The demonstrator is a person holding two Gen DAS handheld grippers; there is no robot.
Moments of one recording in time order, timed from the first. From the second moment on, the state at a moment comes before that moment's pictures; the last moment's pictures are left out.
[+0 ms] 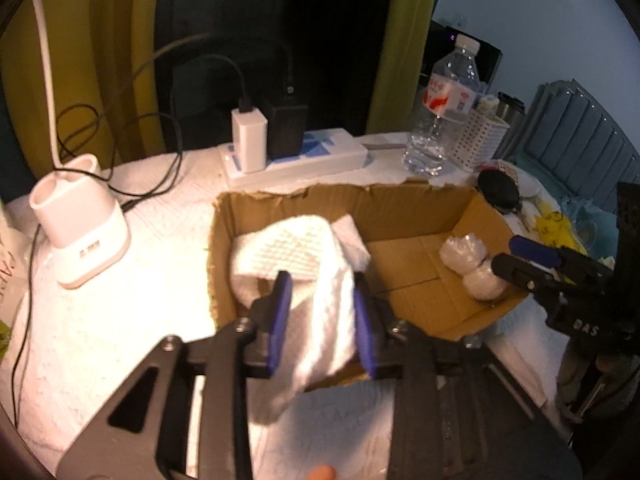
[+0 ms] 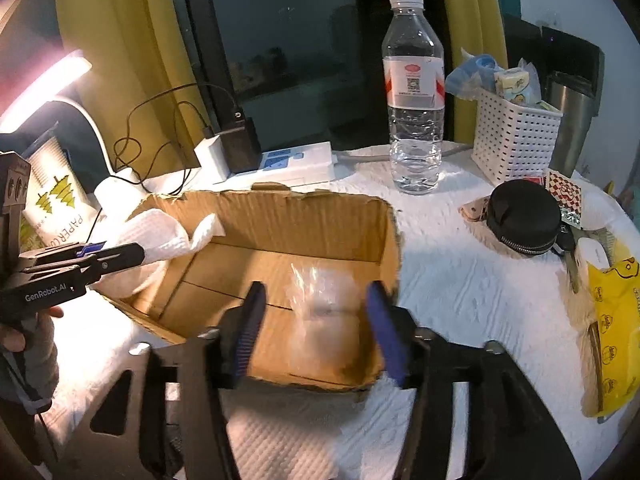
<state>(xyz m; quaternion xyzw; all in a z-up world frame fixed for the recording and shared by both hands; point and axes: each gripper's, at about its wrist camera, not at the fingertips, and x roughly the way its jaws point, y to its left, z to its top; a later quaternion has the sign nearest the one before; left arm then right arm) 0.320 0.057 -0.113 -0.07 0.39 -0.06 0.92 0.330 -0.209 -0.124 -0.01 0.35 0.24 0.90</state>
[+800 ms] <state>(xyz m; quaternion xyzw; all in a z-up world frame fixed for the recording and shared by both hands) 0.213 0.022 -0.069 -0.07 0.33 -0.06 0.94 0.230 -0.259 -0.087 -0.01 0.31 0.19 0.93</state>
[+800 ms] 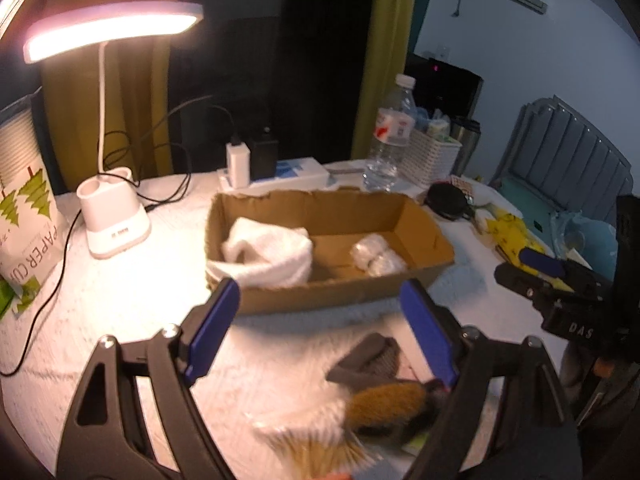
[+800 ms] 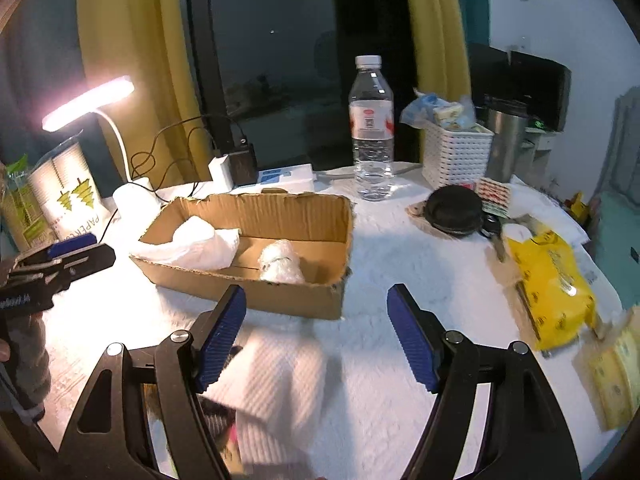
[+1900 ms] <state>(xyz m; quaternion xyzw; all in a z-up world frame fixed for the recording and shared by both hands) 0.251 -0.164 -0.148 0.09 0.47 -0.08 0.88 0.209 -0.385 -0.132 0.05 0.32 0.18 0.93</state>
